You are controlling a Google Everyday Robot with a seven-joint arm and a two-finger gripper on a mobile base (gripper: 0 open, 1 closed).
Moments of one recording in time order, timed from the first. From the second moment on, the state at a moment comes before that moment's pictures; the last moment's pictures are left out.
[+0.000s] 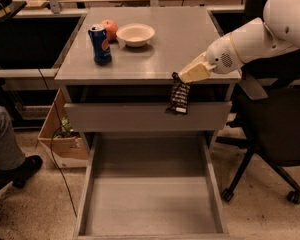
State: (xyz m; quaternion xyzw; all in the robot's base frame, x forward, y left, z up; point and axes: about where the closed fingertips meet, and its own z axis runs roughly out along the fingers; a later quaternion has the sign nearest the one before) arm 0.628 -0.111 0.881 -0.48 0.77 0.26 0.33
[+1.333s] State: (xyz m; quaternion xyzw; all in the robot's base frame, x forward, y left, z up) arm 0.566 -0.080 0.724 -0.51 0.74 0.31 0.31
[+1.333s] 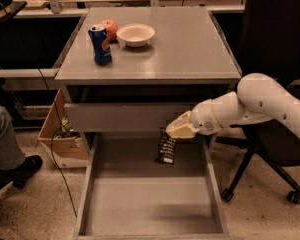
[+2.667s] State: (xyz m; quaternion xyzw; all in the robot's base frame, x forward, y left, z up) arm 0.547 -0.044 0.594 -0.47 0.73 0.35 0.36
